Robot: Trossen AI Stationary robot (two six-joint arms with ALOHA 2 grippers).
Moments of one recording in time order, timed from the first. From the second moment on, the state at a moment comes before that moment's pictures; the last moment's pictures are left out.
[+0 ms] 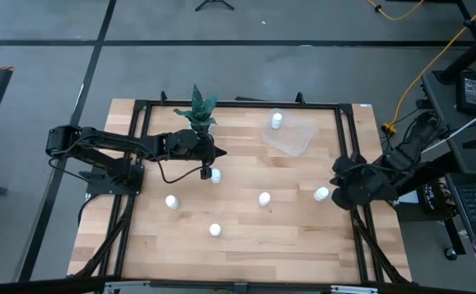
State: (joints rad) left arm 0.14 1.27 0.66 0.16 -0.08 0.10; right arm 0.70 0.93 1.03 -1.40 0.37 1.21
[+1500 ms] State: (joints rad) left arm 0.14 1.27 0.66 0.16 -0.08 0.07; right arm 0.88 1.07 1.17 -1.57 0.35 1.48
